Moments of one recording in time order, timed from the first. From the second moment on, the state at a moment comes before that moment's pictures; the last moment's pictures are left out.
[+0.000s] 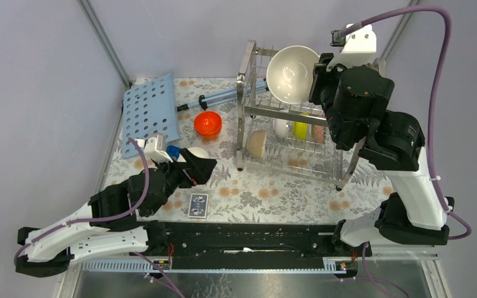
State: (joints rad) left arm -1.21 0.61 0.94 -0.64 -0.69 -0.91; right arm 1.06 1.43 2.29 -0.94 0.99 0.10
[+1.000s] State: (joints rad) left arm -1.21 0.62 0.80 -0.60 -0.67 -0.89; right arm 0.30 1.58 2.36 -0.68 1.08 -0.02
